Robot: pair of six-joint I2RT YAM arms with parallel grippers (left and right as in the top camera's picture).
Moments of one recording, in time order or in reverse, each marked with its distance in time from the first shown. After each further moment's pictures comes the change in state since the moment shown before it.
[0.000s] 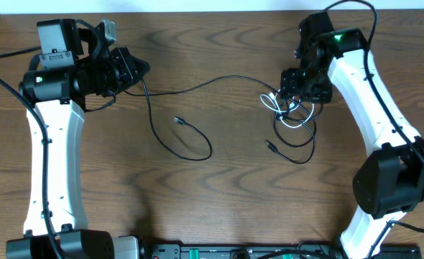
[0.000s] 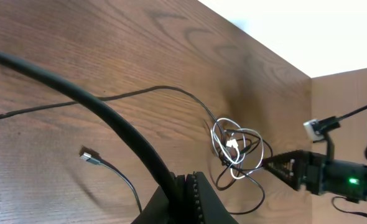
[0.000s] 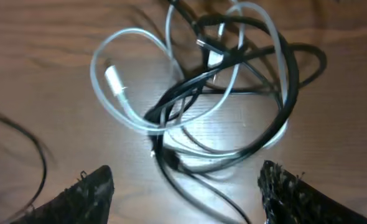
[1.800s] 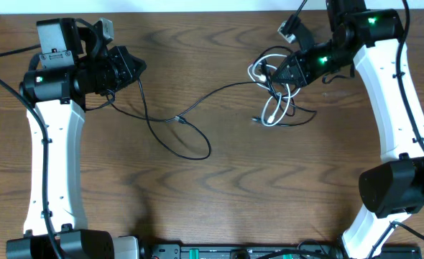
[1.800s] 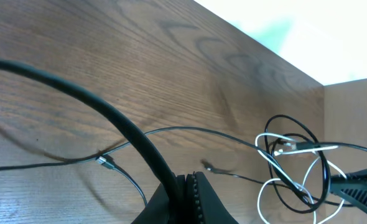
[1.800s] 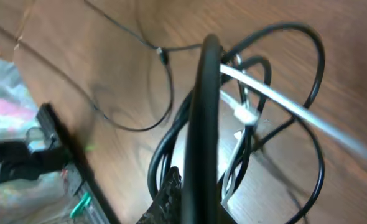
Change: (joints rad) left arm 0.000 0.000 0.000 0.019 -0.052 0.001; right arm -0.079 -0.009 0.228 -0.098 -0.580 -0.664
